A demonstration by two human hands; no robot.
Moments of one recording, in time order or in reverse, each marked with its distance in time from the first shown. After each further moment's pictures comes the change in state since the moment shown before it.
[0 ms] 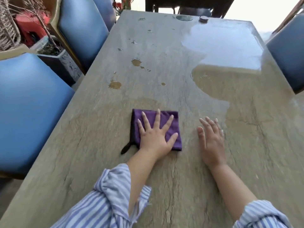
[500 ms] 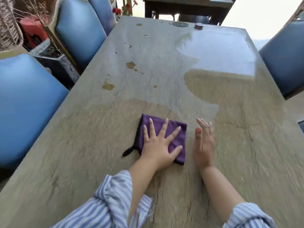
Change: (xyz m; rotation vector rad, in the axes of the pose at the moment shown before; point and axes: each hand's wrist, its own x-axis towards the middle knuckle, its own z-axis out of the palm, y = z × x) left_hand -0.014 0.040 0.015 0.018 0.002 0.123; right_hand 0.000 0.007 -0.004 0.277 0.110 -0.011
